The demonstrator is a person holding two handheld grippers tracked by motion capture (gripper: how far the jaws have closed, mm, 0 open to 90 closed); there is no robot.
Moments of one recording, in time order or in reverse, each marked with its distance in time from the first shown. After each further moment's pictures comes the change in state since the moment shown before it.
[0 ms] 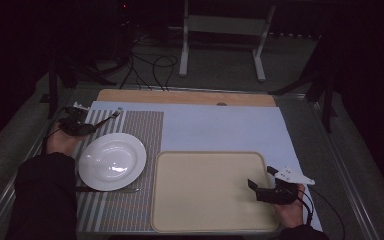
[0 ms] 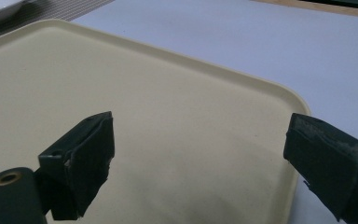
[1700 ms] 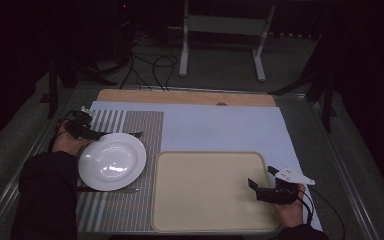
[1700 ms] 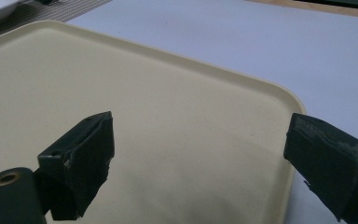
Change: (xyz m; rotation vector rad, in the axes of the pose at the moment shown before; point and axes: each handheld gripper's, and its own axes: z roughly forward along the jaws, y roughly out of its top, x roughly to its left) left arm 0.009 -0.009 0.047 0.067 -0.010 0.093; right arm -0.001 -0.001 0.001 -0.004 -0.016 0.006
